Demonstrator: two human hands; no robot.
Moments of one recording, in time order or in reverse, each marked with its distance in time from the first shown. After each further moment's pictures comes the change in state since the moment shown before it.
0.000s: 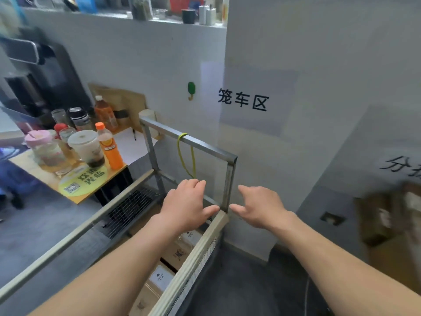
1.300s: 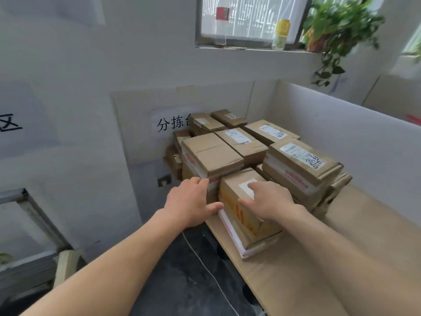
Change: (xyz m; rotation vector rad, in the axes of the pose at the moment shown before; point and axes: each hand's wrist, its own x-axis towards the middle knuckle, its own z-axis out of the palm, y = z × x) left_hand -0.132 0.329 0.017 -0.086 -0.176 1.015; right_hand -0.441 0.124 -0.030 0.063 0.157 1.092
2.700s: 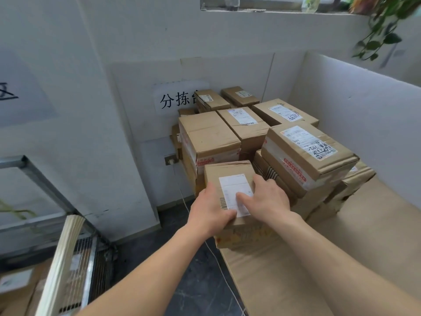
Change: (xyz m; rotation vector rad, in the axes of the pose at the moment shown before) left_hand 0.017 0.102 0.102 -0.602 0.008 -0.325; right_hand 0.021 0.068 0.058 0.261 -0.018 0.097
